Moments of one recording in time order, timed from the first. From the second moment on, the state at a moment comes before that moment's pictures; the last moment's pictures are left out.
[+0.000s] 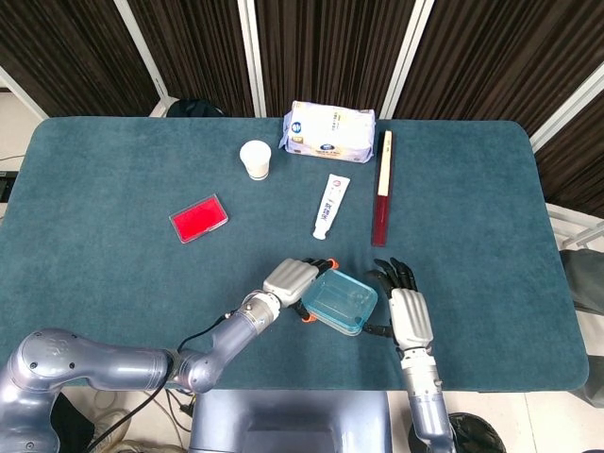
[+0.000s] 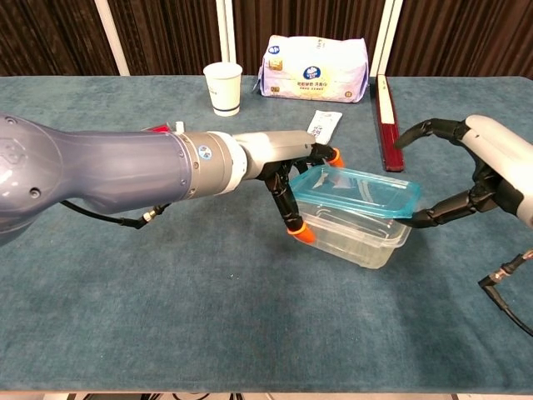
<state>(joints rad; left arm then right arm) -1.19 -1.75 -0.19 -1.47 0.67 0.76 0.36 0.31 -1.75 0.17 -1.71 -1.27 1.40 -0.25</state>
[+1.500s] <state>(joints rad) -1.15 -1.59 -0.24 -1.59 0.71 0.84 0.34 0.32 -1.77 0.21 -1.73 -1.27 1.40 -0.29</state>
